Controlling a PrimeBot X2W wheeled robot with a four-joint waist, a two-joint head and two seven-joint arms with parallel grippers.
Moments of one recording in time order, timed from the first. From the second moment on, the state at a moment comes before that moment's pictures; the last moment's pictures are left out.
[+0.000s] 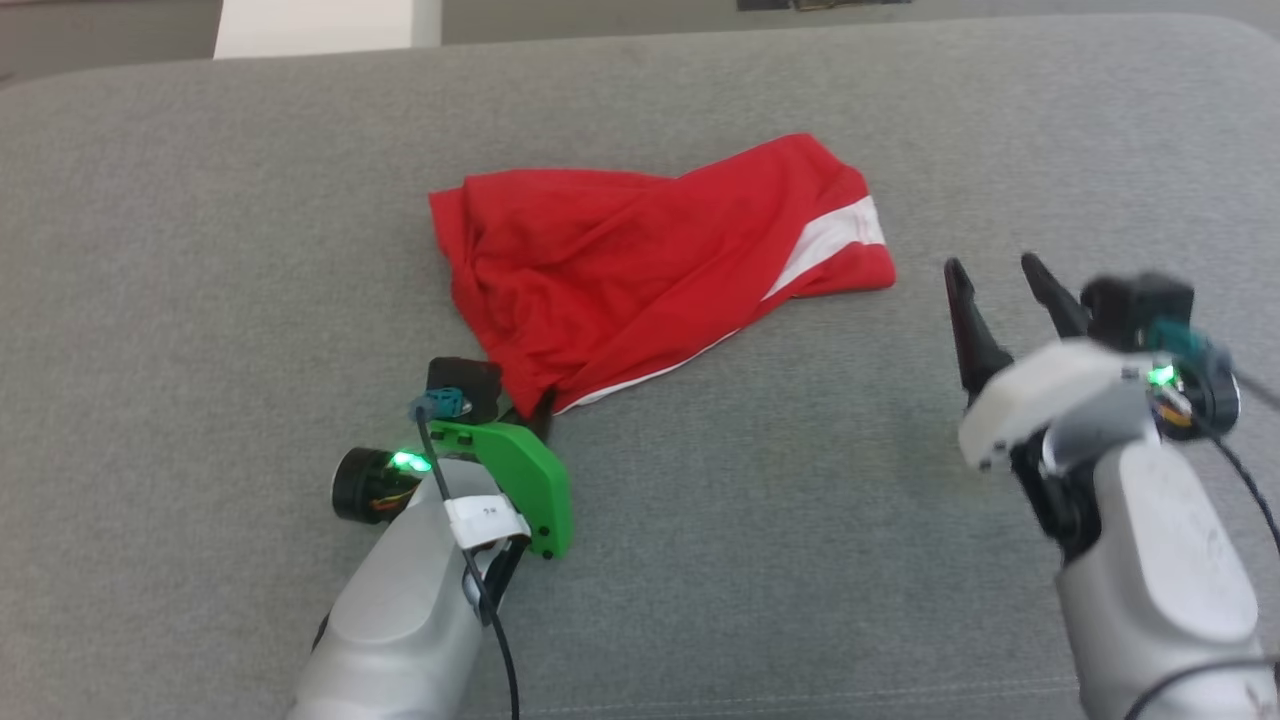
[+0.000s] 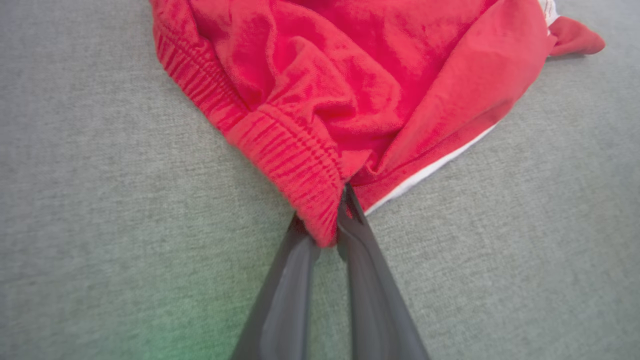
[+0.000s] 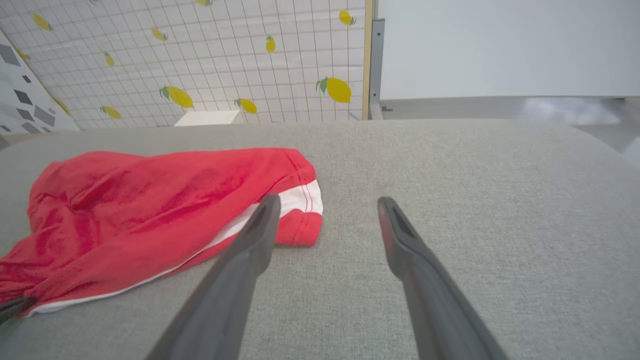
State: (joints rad) left arm -0.57 0.05 -0.32 0.83 -0.32 -0.08 -0.05; right arm -0.44 -0.05 -0.04 0.39 0.12 0.13 0.00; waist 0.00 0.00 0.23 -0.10
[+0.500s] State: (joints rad) left arm -0.61 0.05 -0.47 0.66 -0.37 -0.07 -0.05; right arm -0.92 -0.06 -0.28 0.89 -0.09 0.13 0.31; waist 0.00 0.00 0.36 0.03
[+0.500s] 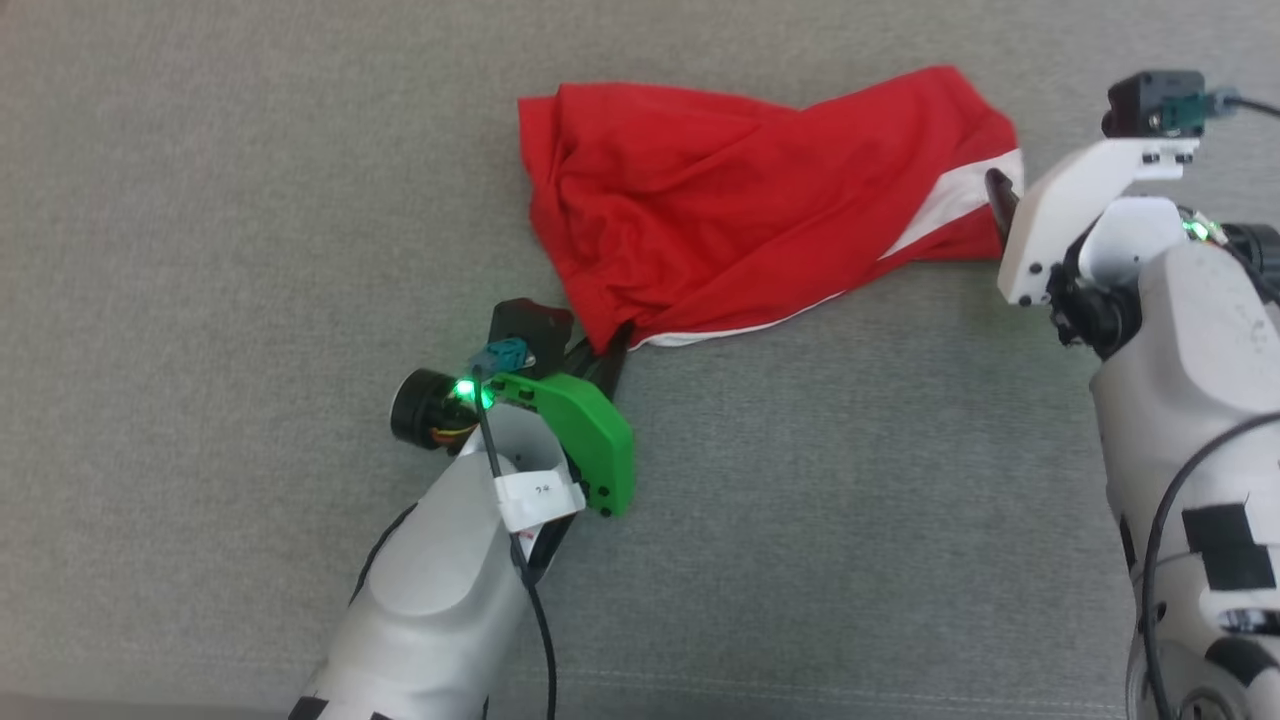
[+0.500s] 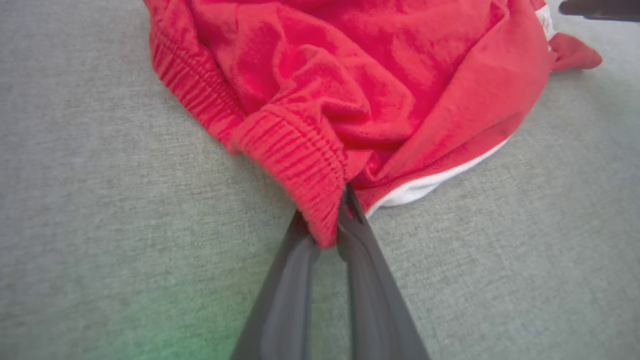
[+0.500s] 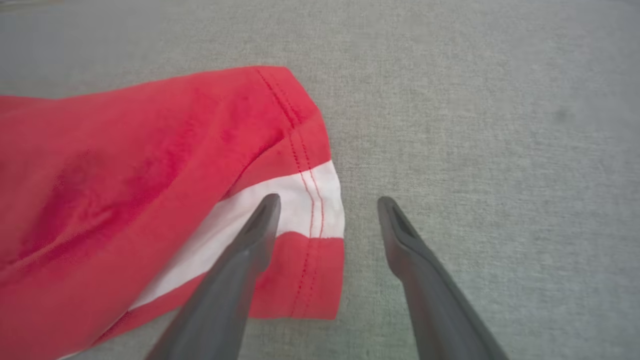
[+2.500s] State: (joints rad) left arm -1.04 0.21 -0.34 0.59 -0.71 -0.11 0.13; right arm -1.07 -0.12 0.06 0.68 0.13 0.13 0.33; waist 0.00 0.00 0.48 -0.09
